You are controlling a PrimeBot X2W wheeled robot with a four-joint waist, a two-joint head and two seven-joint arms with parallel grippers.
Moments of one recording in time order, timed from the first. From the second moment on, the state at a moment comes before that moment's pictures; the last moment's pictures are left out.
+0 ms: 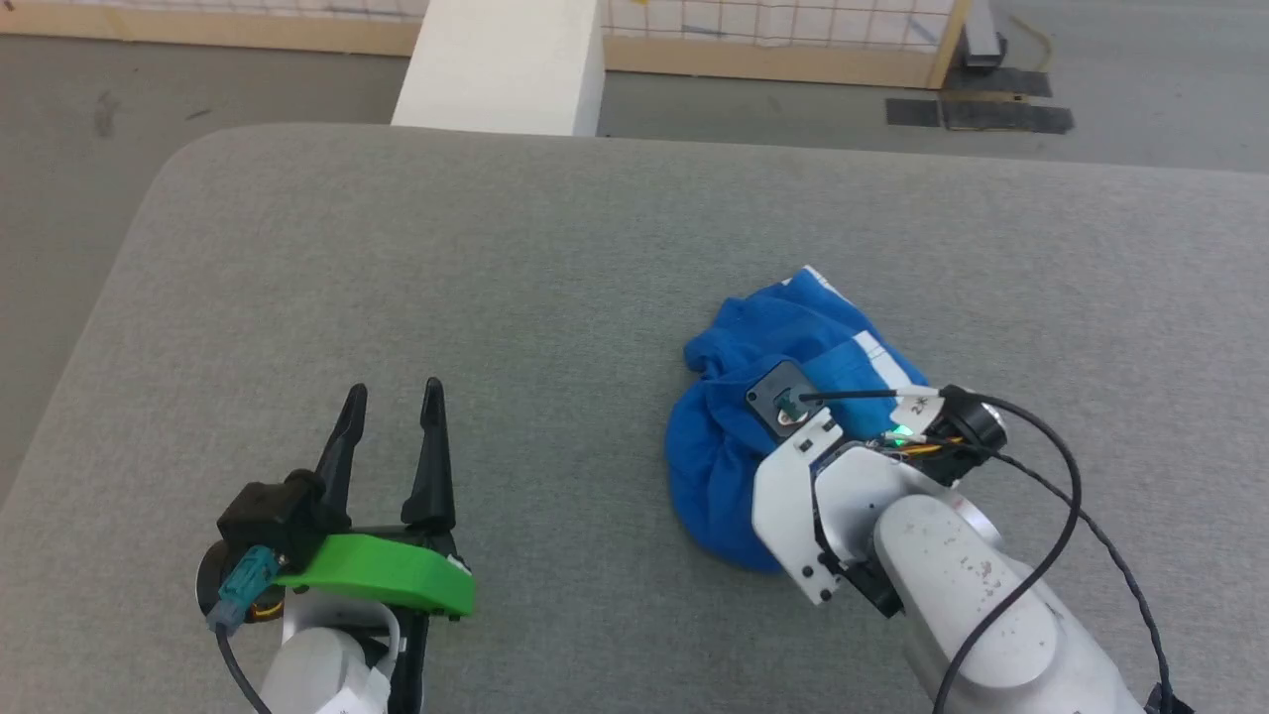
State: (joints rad) left arm -0.13 0.07 -0.08 0.13 -0.29 -0.06 -0.26; right arm -0.48 -0.05 0.44 0.47 -0.07 0.13 0.54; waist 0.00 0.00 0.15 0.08
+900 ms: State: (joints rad) left arm -0.13 0.05 -0.05 0.15 -0.26 -0.10 -0.26; right arm -0.29 -0.05 -0.04 0.28 0.00 0.13 0.35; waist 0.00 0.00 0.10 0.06
